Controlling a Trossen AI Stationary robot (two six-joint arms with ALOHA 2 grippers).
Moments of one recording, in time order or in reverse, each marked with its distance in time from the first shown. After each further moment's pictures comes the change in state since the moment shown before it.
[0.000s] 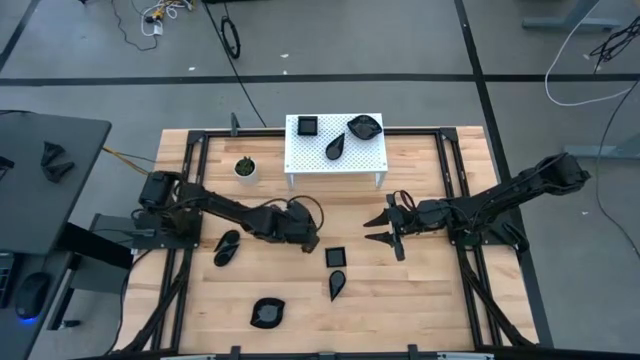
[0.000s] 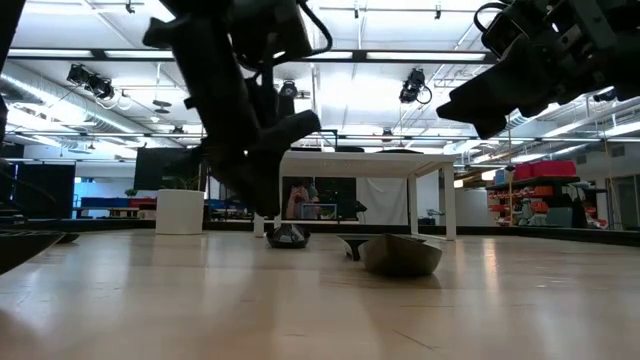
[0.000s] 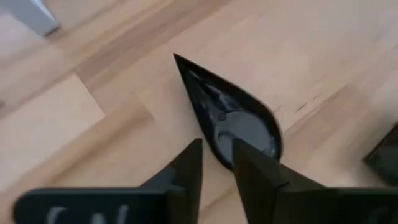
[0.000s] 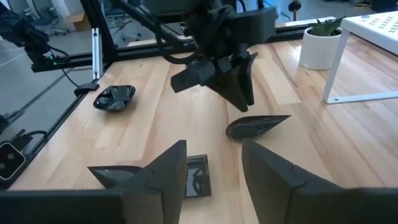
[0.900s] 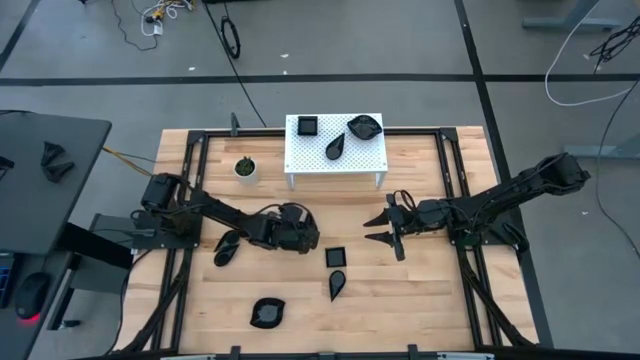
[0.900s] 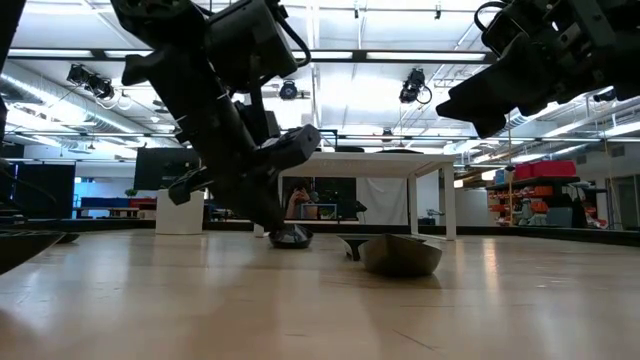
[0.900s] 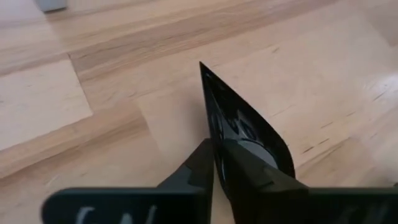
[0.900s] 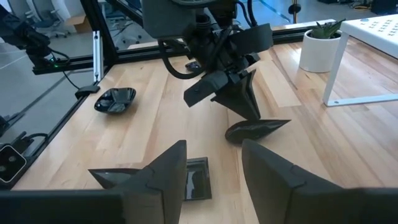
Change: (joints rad) left arm -0.028 0.024 -0.145 0.284 -0.146 -0.188; right arm 0.000 0.000 0.000 0.010 0.000 0.000
